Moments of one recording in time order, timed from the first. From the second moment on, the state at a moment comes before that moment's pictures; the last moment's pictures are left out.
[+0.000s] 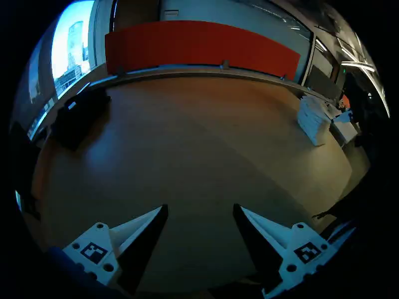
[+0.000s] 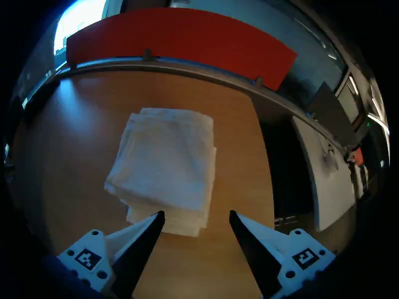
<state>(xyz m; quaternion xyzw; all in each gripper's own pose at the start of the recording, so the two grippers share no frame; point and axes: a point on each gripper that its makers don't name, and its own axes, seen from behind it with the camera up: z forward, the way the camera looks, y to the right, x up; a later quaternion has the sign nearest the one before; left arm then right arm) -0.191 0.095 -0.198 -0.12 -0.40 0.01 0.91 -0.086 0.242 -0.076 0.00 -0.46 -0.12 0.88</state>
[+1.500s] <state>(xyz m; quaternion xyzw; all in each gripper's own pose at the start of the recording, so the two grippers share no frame) -0.182 0.094 -0.193 -0.10 -0.38 -0.01 0.92 -0.005 0.179 -0.026 -0.04 -0.25 0.01 0.97</state>
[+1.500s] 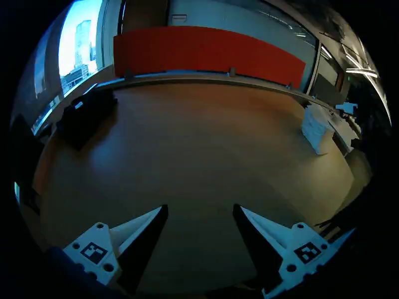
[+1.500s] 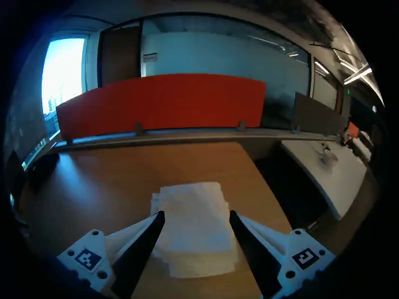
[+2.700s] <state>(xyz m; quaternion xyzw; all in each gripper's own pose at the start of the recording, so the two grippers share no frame) -0.144 0.083 -0.166 -0.08 -0.31 -0.01 0.95 0.090 0.120 0.000 0.00 -0.07 -0.01 1.00</state>
